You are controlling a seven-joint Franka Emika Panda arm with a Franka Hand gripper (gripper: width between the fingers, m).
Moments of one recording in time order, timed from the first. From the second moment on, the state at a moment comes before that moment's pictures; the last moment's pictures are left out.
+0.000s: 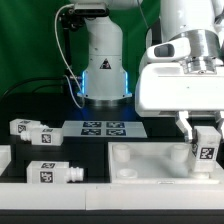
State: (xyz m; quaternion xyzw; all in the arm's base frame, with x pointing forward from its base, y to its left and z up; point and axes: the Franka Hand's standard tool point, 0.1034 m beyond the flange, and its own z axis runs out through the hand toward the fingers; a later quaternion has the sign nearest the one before) arm 0.636 0.116 0.084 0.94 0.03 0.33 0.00
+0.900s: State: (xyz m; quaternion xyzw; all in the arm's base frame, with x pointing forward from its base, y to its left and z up) arm 0.632 0.113 0.081 0.96 0.01 0.27 0.00
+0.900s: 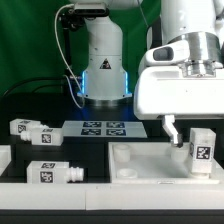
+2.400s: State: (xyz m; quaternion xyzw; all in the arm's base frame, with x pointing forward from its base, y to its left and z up) arm 0.639 0.111 0.076 0.98 -0.18 0.01 -0.03
